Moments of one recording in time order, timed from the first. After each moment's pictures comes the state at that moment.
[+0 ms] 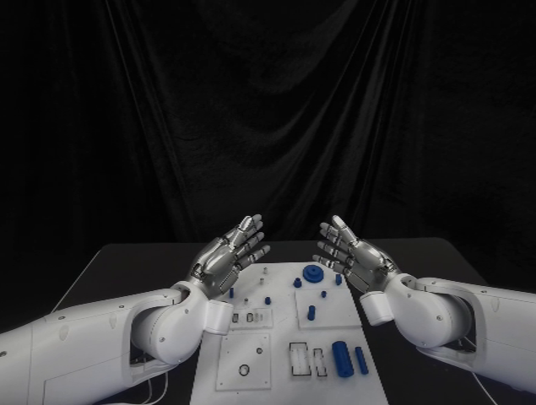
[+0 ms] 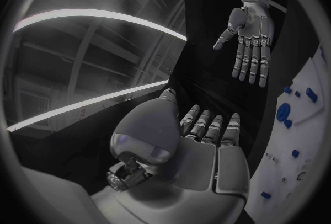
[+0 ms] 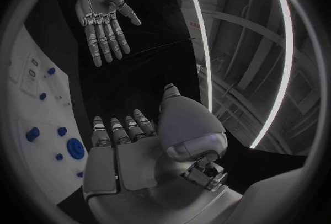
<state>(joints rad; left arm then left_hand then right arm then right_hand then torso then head) 1.21 -0.79 -0.21 1.59 0.26 -0.08 0.66 1.27 0.29 -0.19 0.29 0.35 0.25 0.07 0.06 0.04 0.09 0.12 0.12 0.04 0.03 0.18 0.04 0.01 0.16 0.03 0.28 0.03 0.02 1.25 -0.83 -0.25 1.55 0.34 -0.08 0.48 1.14 0.24 -0.29 0.26 0.32 0.11 0.05 0.10 0.03 0.00 0.02 0.00 0.00 0.00 0.13 0.00 0.00 0.16 0.02 0.25 0.01 0.03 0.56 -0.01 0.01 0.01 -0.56</state>
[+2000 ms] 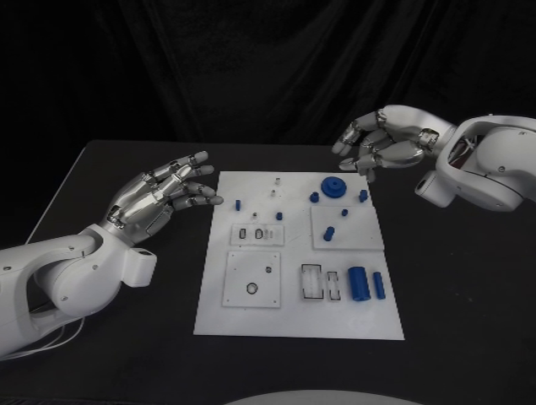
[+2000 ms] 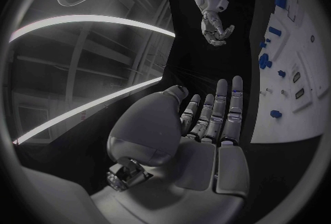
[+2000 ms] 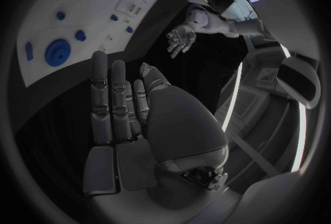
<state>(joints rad) 1.24 -1.13 -0.20 1.75 -0.01 0.01 0.68 1.36 0.16 0.16 0.22 0.58 0.46 0.08 0.12 0.06 0.22 0.22 0.65 0.14 0.46 0.21 0.84 0.28 0.15 0.54 0.28 0.52 0.26 1.59 -0.99 -0.25 1.61 -0.89 -0.13 0.16 1.52 0.03 -0.01 0.09 0.37 0.60 0.11 0.63 0.12 0.47 0.13 0.95 0.17 1.02 0.04 0.86 0.32 0.16 1.09 0.14 0.84 0.44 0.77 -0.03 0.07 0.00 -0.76</state>
